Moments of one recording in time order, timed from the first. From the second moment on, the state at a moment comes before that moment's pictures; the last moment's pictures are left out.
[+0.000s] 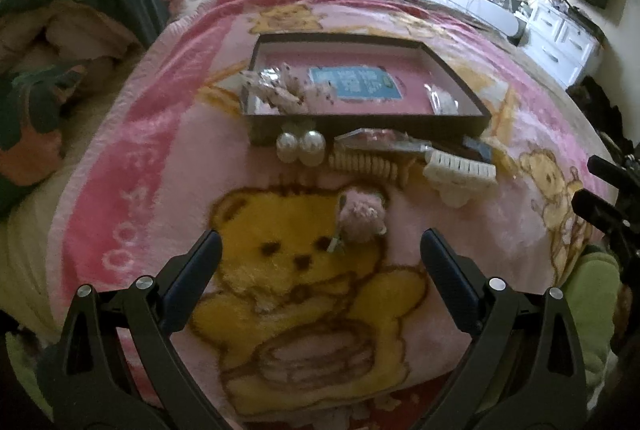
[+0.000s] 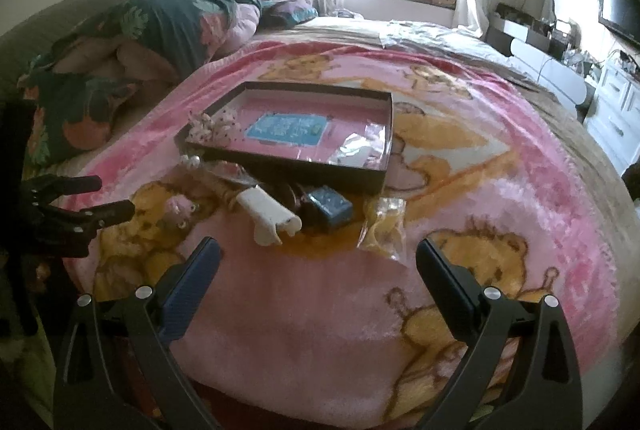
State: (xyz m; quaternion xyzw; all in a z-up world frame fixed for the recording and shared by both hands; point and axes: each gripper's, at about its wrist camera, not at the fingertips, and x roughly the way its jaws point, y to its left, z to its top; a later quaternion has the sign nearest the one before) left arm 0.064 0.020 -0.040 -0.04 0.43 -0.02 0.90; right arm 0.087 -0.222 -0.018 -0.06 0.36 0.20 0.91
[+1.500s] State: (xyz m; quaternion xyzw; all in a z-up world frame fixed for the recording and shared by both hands) left arm 0.096 0.055 -0.070 -0.11 0.44 -0.04 0.89; right arm 0.139 -0.154 -0.066 -0.03 0.41 0.32 0.85
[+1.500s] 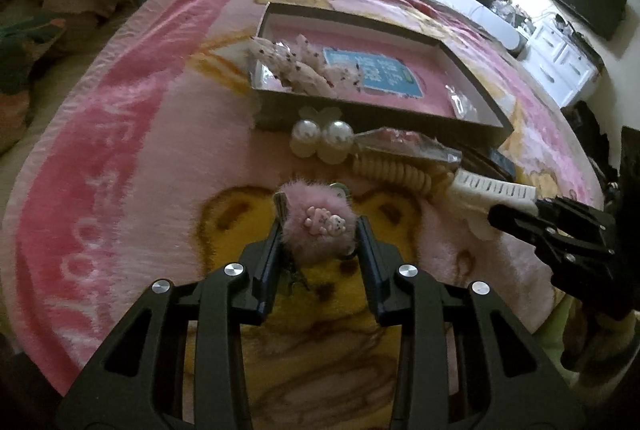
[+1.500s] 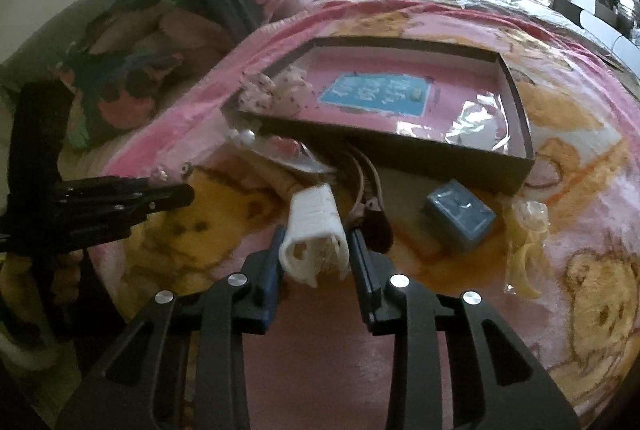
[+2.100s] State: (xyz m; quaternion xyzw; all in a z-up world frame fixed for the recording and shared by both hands) left arm 0.099 0.065 -0.052 -0.12 0.43 -0.04 0.89; right arm 0.135 -0.227 -0.067 0.08 0.45 0.29 0.84
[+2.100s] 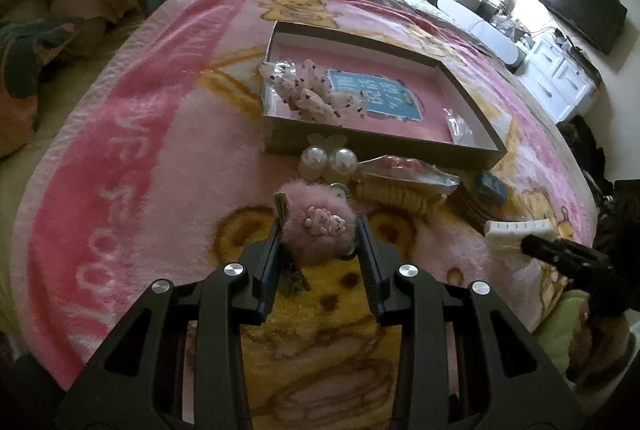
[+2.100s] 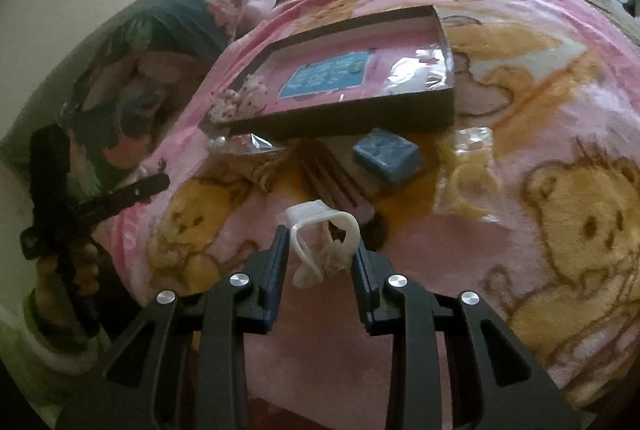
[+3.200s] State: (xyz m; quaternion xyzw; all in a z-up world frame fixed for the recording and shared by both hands) left arm 0.207 -0.009 -0.006 -0.05 0.41 -0.08 0.91; right arm 0.236 -0.233 0.031 0.07 0.32 0.30 0.90
